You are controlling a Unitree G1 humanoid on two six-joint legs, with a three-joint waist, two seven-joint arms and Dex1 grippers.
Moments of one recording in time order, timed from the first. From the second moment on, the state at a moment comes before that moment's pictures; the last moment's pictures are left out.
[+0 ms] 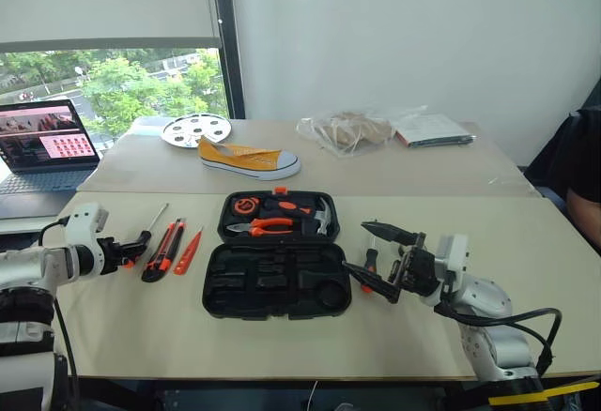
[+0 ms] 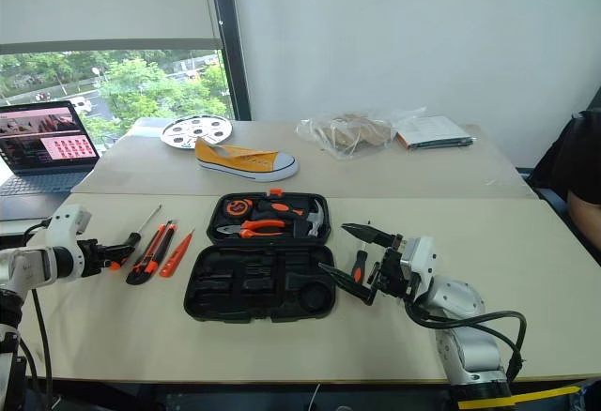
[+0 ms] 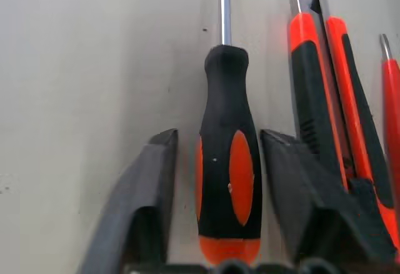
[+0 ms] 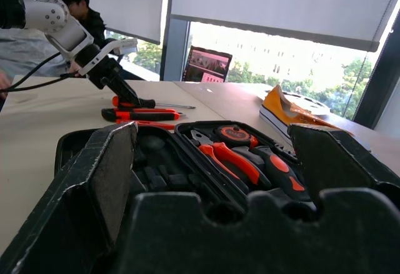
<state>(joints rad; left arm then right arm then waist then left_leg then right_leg) -0.65 0.91 0.15 0.72 -0.40 0.79 -0.70 -0.21 -0.42 -0.03 -0.08 0.49 -0.14 1.02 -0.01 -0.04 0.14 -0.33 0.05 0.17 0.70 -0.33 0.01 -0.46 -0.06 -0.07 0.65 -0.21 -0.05</state>
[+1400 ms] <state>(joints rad) -0.78 0.70 -0.30 0.49 0.08 -0.10 -1.30 0.07 -0.59 -0.18 -0.31 0.55 -0.04 0.95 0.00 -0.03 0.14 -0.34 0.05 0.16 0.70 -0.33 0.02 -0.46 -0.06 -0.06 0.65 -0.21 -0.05</state>
